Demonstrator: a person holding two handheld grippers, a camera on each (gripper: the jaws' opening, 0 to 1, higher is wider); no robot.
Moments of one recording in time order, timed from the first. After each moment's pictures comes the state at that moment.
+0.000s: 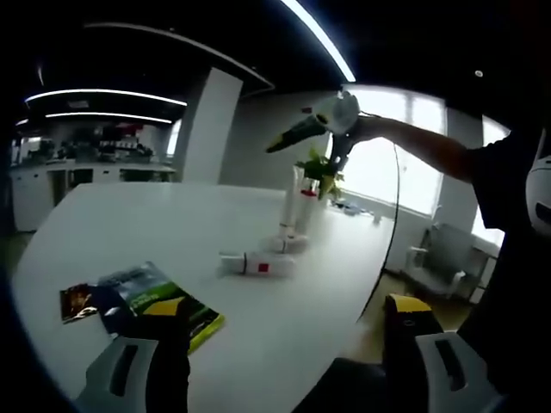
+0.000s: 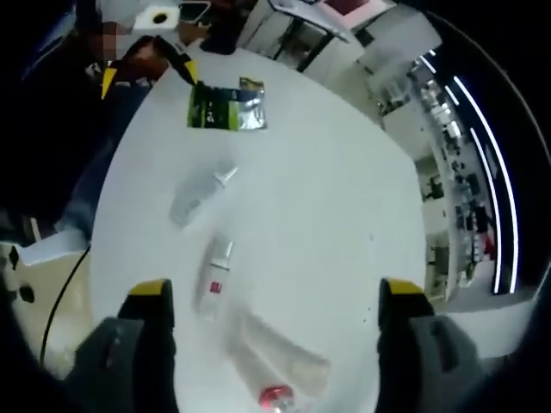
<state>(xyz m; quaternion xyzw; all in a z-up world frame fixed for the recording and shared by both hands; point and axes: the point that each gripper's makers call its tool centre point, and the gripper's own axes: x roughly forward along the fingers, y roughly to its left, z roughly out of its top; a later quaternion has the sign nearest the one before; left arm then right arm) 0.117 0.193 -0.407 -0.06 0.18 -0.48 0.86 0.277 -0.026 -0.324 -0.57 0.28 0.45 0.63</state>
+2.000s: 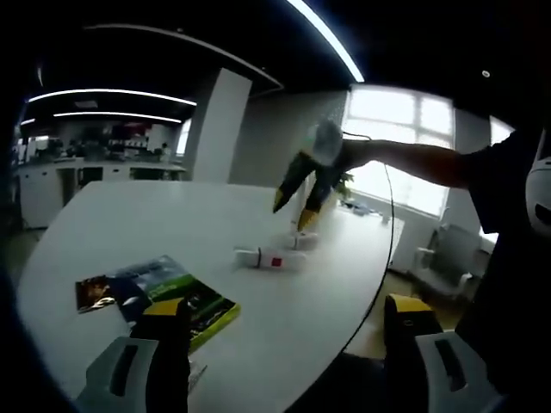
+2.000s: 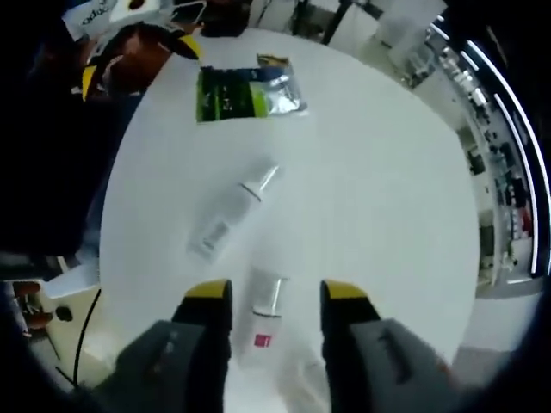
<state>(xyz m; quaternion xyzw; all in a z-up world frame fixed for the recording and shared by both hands) 0.117 0.214 -0.410 -0.06 0.19 -0.46 0.87 0.256 0.013 -0.419 -0.50 0.38 0.49 0.60</state>
